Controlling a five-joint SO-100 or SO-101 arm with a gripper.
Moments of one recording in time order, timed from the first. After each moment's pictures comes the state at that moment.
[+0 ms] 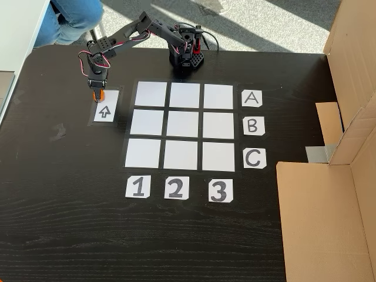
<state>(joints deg) 56.4 46.8 52.8 77.8 23.6</state>
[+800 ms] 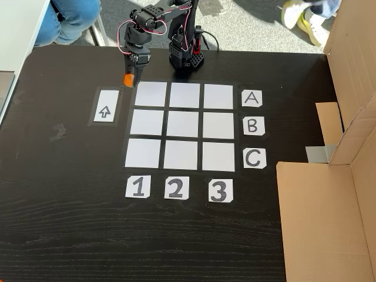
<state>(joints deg) 27.2 110.9 97.1 82.8 8.7</state>
